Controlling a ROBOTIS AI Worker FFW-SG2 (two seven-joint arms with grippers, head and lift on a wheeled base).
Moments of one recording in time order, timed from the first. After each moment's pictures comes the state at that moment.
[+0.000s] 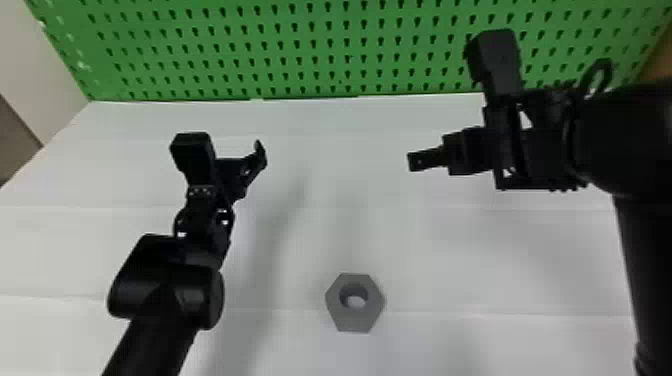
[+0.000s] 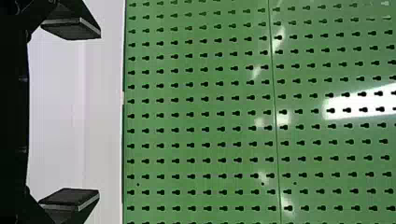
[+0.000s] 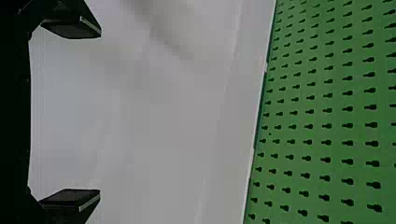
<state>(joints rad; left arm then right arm) -0.12 0.18 -0.08 -1.47 0.15 -0.01 0.17 -0.45 -0.07 0.20 -1.99 -0.34 1.57 0.03</state>
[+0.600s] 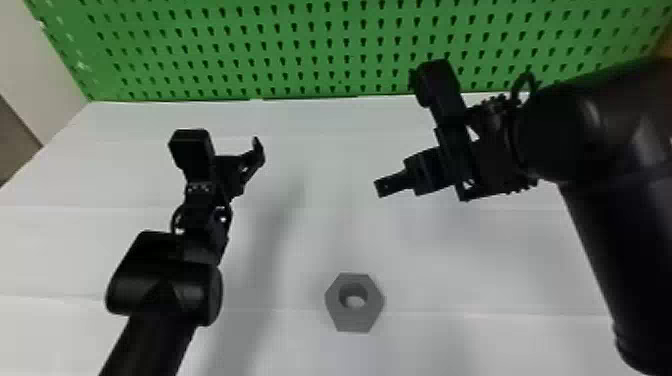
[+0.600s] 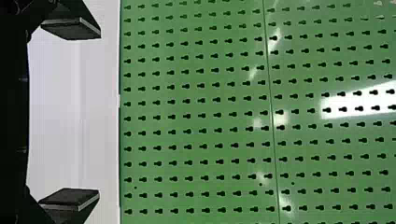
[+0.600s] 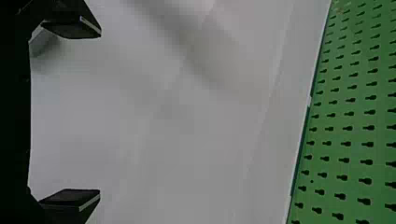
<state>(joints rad) -0.13 0.18 -0.08 -1.47 0.13 -0.01 0.17 -0.54 -0.08 0.34 -1.80 -0.44 1.57 0.03</state>
